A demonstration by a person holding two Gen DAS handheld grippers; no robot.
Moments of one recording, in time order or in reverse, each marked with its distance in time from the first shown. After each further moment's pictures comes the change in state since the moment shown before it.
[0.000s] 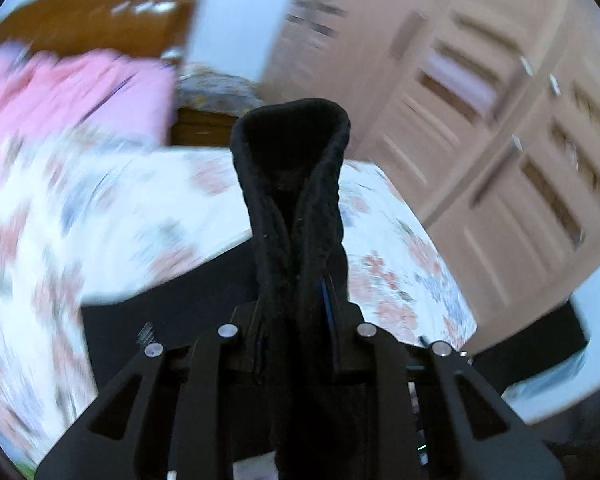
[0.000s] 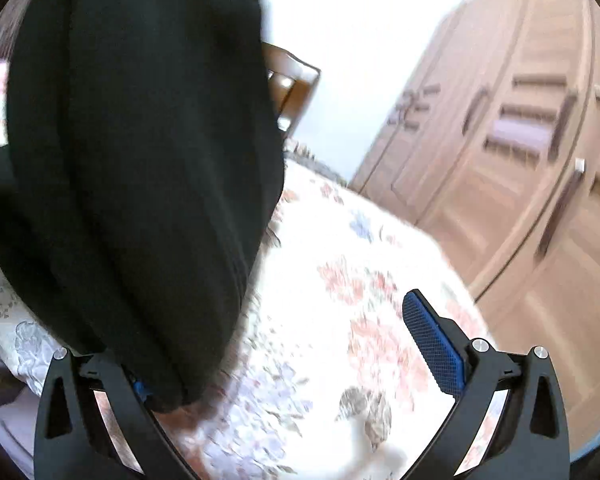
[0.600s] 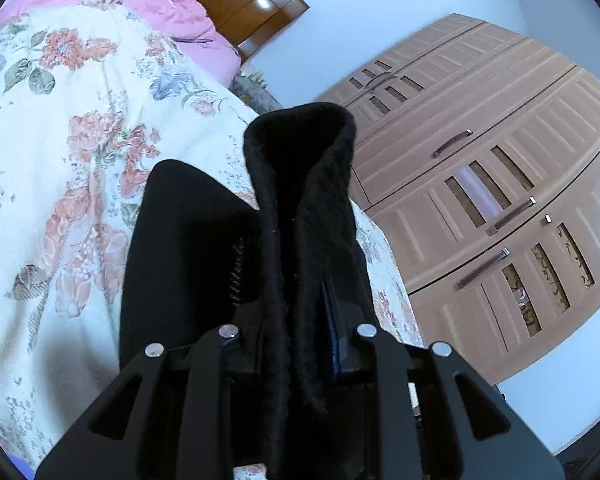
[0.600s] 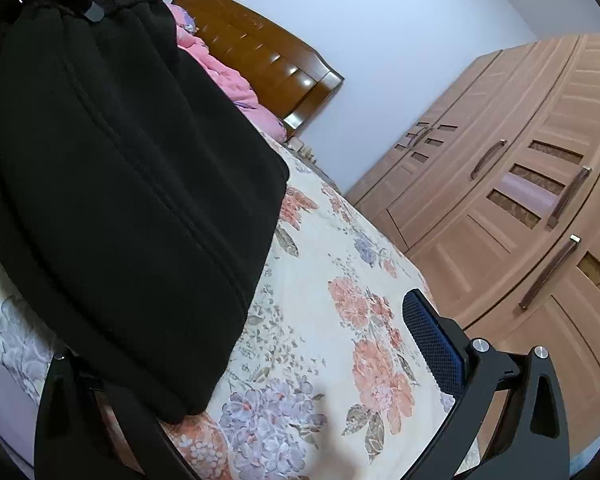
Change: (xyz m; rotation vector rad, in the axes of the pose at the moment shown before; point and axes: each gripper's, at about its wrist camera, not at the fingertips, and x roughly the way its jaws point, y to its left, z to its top) left arm 0.013 0.167 -0.123 -0.395 -0.200 -0.204; right arm 0.007 0.046 0.008 -0.202 0.015 -0.062
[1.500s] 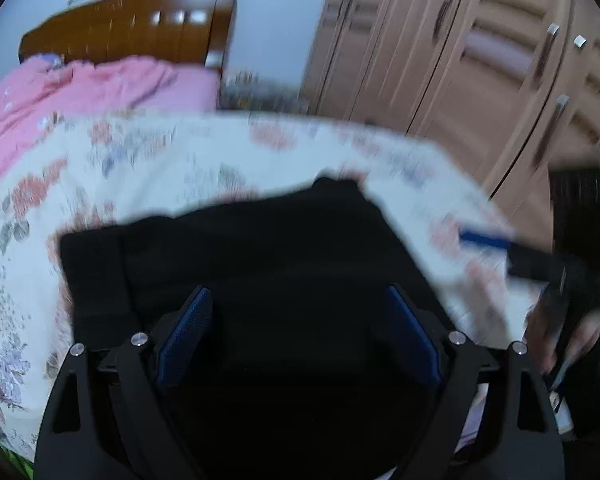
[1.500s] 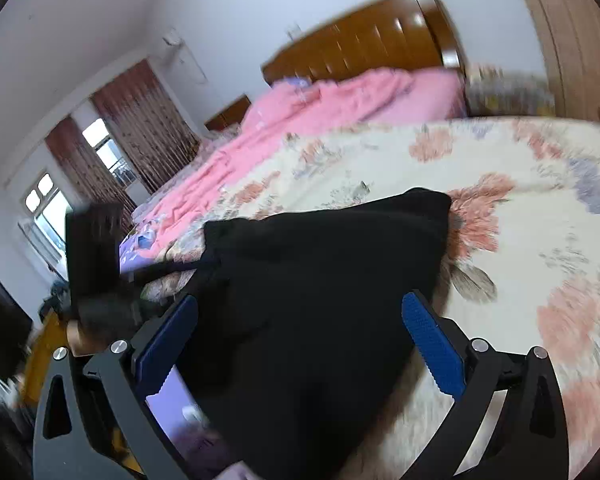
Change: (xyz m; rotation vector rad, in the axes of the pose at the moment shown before) left arm 0.080 -0.108 -0.034 0.505 0.143 0.406; right arm 0.110 -0.127 0.064 0.665 0.066 1.147
